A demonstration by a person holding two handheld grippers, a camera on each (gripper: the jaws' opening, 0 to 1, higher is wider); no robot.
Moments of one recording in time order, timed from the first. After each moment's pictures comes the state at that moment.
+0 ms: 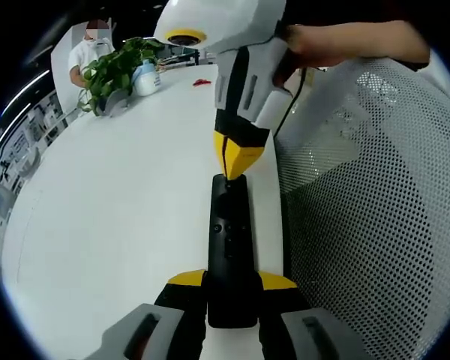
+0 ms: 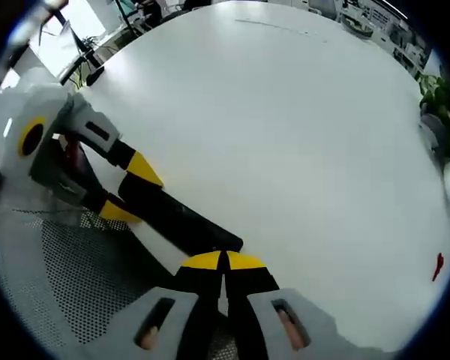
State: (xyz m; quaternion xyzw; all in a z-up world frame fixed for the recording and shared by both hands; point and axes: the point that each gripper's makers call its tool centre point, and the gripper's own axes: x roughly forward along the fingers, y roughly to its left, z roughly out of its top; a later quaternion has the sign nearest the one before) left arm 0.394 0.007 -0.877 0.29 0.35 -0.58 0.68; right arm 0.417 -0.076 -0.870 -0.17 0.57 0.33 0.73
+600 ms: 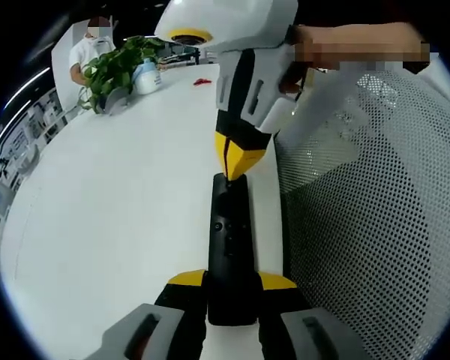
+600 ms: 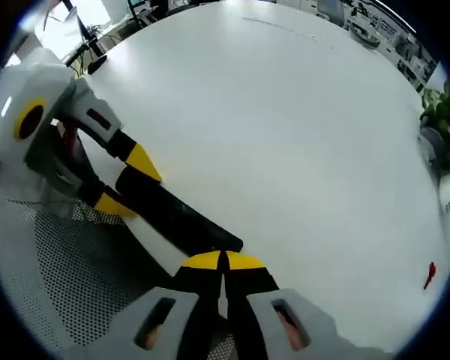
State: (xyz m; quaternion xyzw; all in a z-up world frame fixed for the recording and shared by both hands) left arm 0.395 0.012 -0.876 0.28 0.36 -0.58 0.68; right arm 0.418 -0.077 -0.871 -0.18 0.57 0.33 0.73
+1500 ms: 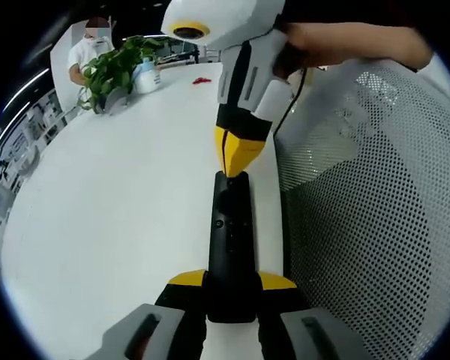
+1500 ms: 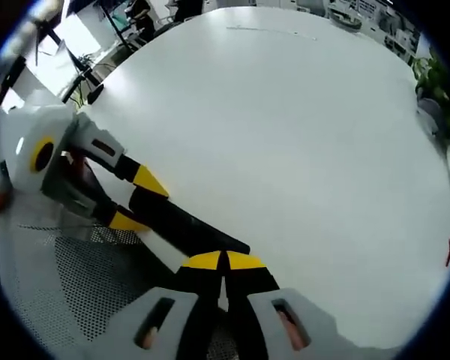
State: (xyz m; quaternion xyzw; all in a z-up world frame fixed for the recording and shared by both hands) left arm 0.394 0.010 -0.876 0.29 0.36 -0.58 0.67; right arm 0.417 -0.067 -0.861 -0.11 0.57 0.33 0.74
